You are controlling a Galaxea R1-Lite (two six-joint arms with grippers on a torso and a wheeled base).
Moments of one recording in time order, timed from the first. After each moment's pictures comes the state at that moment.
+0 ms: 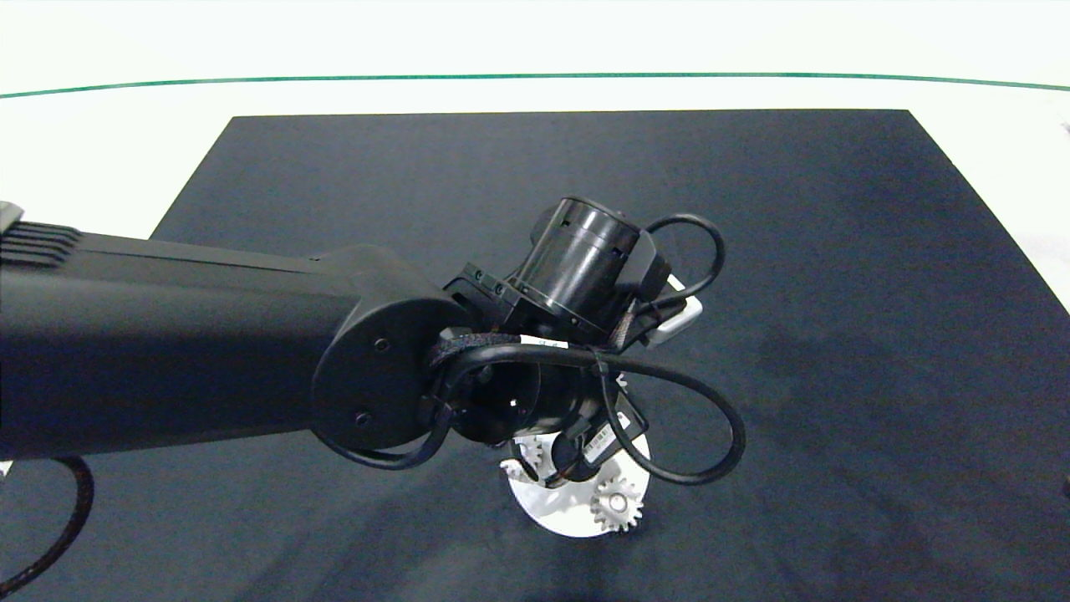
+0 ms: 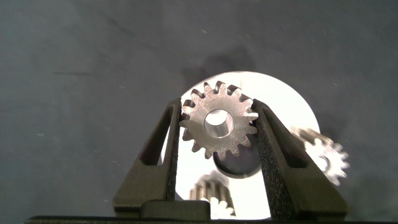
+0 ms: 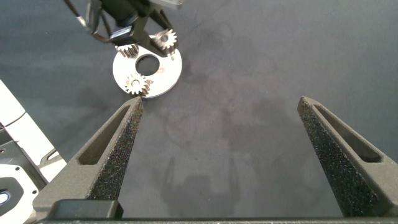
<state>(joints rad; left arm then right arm) -0.93 1.91 -1.52 0.29 0.27 0.33 0.53 0.84 -0.91 0.28 0.10 -0.37</state>
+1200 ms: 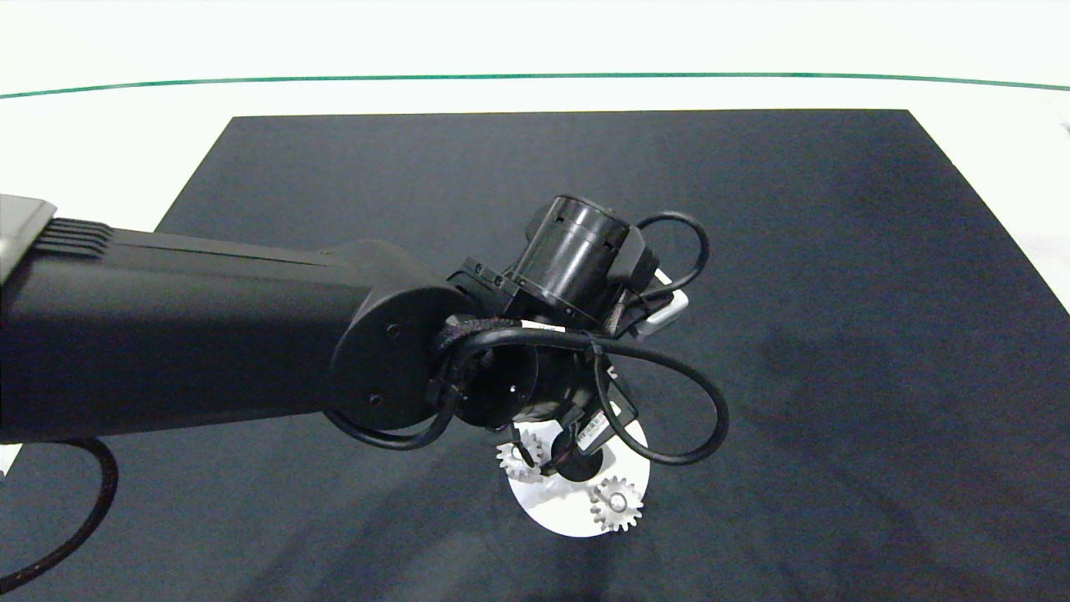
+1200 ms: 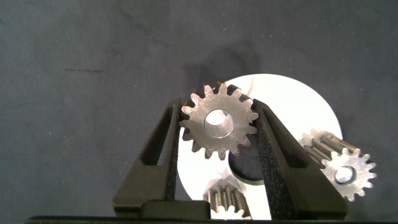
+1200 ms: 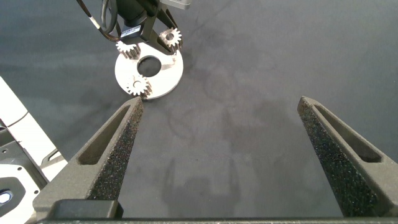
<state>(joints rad) -0.90 1.93 -1.54 0.30 0.27 0.33 0.53 0.83 -0.91 0.28 0.11 -0.37</state>
